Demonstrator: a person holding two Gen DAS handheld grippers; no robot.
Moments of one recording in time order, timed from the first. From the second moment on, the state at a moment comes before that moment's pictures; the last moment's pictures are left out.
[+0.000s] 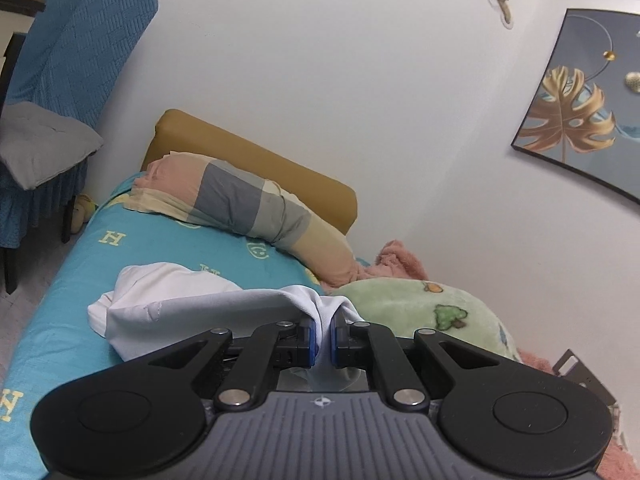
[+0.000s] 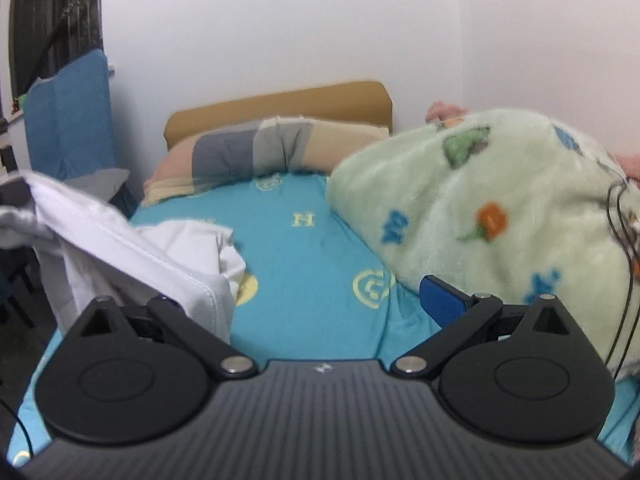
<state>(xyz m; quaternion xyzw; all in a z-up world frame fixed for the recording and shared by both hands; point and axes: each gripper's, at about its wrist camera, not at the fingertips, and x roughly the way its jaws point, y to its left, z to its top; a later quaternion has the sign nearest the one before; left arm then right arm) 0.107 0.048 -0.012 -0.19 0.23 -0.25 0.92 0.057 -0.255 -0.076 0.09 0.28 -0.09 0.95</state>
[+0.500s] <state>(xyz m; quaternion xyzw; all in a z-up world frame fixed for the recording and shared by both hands) 0.154 0.068 -0.052 -0.12 0.35 -0.13 0.92 0.064 -0.249 -0.061 0.09 0.16 -0.07 0.98</state>
